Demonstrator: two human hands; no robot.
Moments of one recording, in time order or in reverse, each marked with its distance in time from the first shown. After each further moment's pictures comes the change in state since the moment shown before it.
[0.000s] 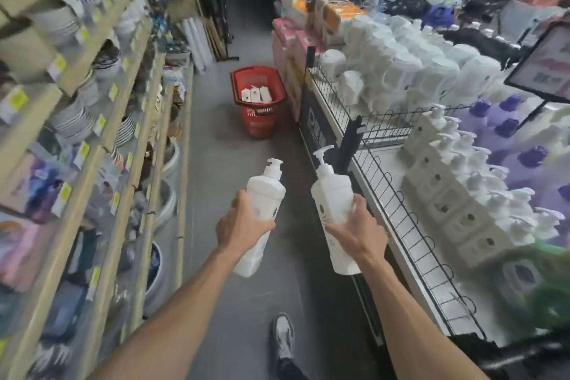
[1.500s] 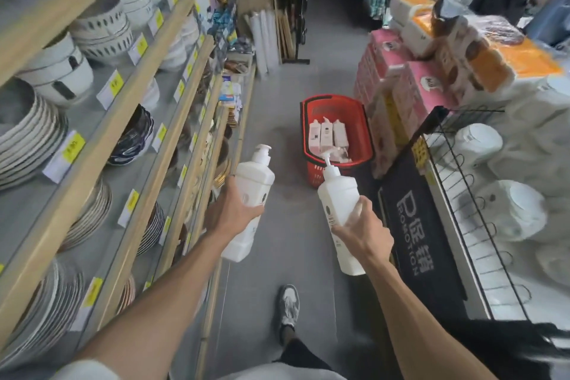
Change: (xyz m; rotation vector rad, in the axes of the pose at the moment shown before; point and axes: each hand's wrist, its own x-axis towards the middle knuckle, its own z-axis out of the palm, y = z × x) left_hand 0.721 -0.101 -0.134 -0.056 0.080 -0.249; right_hand 0.598 -0.404 0.247 -0.095 -0.213 -0.101
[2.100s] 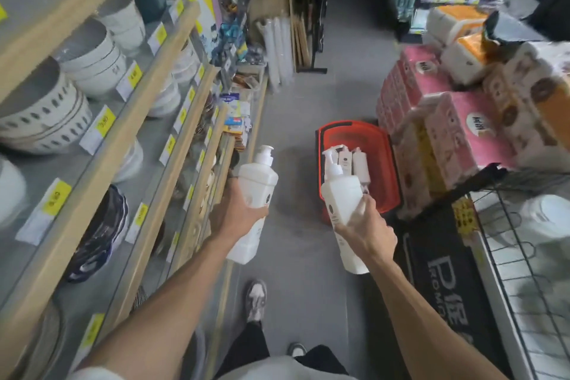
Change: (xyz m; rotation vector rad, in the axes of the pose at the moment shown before) left_hand 0.277 0.071 -0.006 -0.009 0.023 -0.090; right_hand 0.277 -0.121 0.024 0.025 -0.007 -0.038
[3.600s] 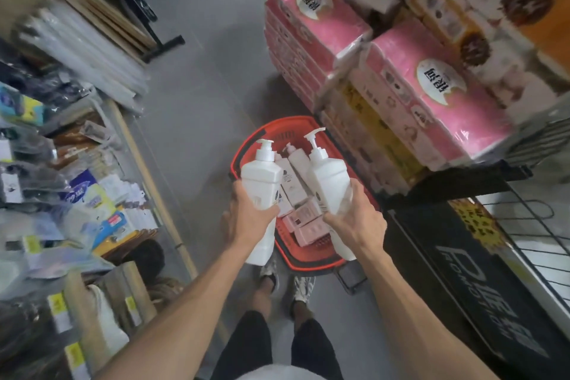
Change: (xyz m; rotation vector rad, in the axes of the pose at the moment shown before) left_hand 0.410 0.306 0.263 0.185 -0.416 0.315; right_hand 0.441 0.050 0.048 0.200 0.094 0.540
